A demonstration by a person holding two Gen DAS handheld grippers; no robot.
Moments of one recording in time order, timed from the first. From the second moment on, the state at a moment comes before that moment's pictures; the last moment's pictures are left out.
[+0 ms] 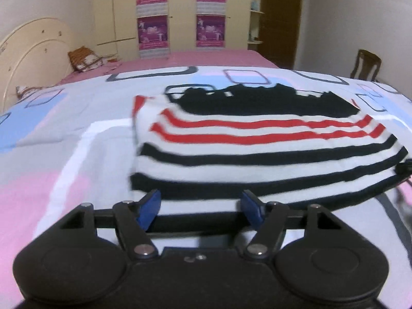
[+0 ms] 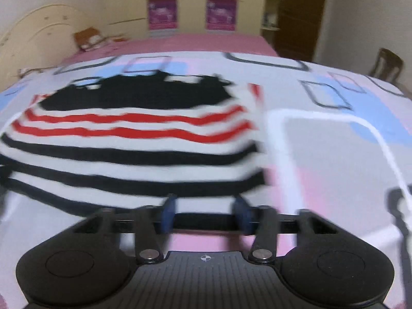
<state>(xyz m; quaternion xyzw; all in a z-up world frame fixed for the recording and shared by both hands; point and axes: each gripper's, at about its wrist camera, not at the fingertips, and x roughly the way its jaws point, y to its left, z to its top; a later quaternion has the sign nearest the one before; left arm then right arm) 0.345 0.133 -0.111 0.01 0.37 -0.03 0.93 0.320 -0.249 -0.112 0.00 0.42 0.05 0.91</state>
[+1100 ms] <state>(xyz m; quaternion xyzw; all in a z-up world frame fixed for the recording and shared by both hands) 0.343 0.132 -0.110 0.00 0.38 -0.02 0.92 0.317 -0.274 -0.114 -0.01 0.44 0.05 0.90</state>
